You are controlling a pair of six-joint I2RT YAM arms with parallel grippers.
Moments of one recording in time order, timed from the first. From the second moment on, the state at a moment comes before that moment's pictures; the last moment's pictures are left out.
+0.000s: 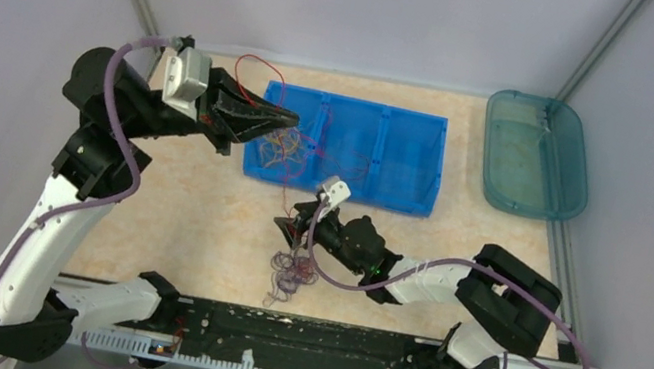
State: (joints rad) left arm -0.53 1.03 1.47 -0.15 0.87 -0.03; right arm 1.09 1.54 0.56 0.95 0.11 0.25
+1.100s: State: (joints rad) left arm -0.53 1.20 1.73 -0.05 0.72 0.11; right arm 0.87 1.04 0.68 0.52 0.38 0.21
